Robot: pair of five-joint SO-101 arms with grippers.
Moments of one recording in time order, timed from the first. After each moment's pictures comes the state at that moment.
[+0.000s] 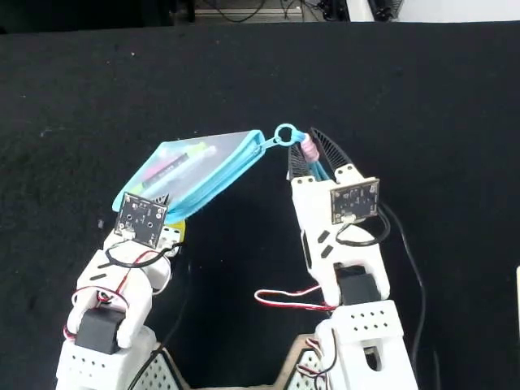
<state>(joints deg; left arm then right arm) 6.5 -104.5 86.6 50.0 -8.7 -5.8 -71.0 87.3 -7.0 6.3</state>
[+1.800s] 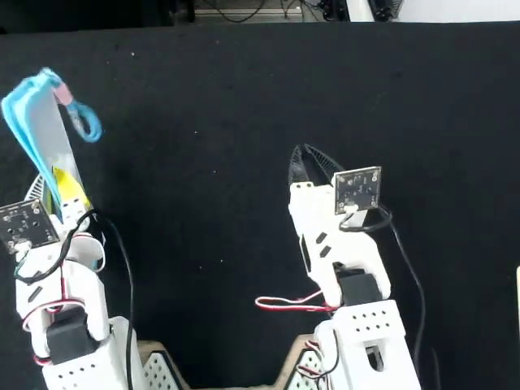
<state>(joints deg) -24.0 -103.9 78.4 36.6 -0.2 -8.6 -71.1 86.5 5.1 0.3</state>
